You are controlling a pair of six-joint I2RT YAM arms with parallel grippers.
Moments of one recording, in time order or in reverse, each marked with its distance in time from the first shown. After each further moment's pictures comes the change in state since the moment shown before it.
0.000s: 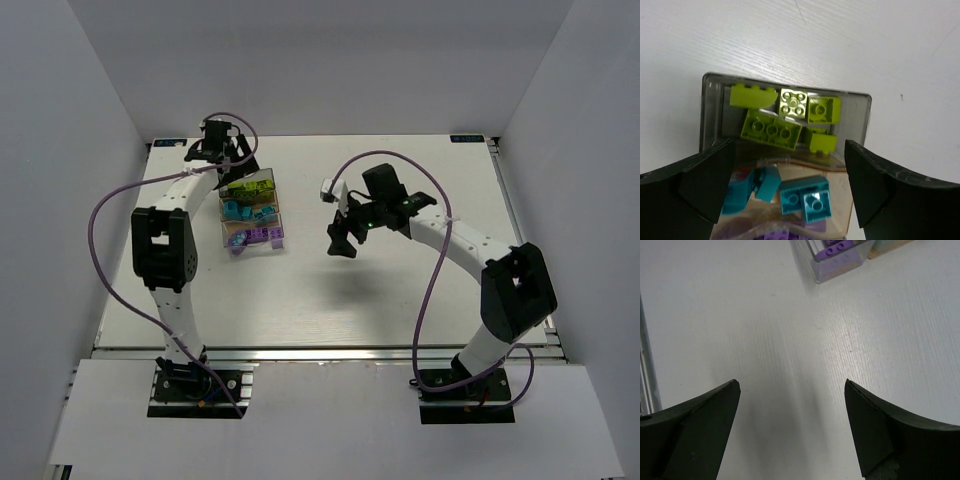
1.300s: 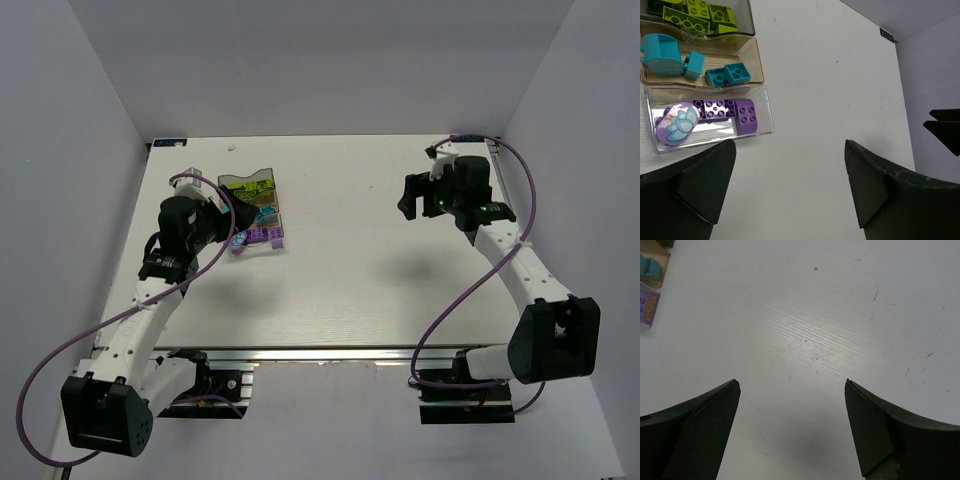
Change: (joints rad) left arm -0.034 -1.076 -0.961 0.325 0.323 -0.140; right arm -0.422 -0.297 -0.182 0.121 0.353 0.459
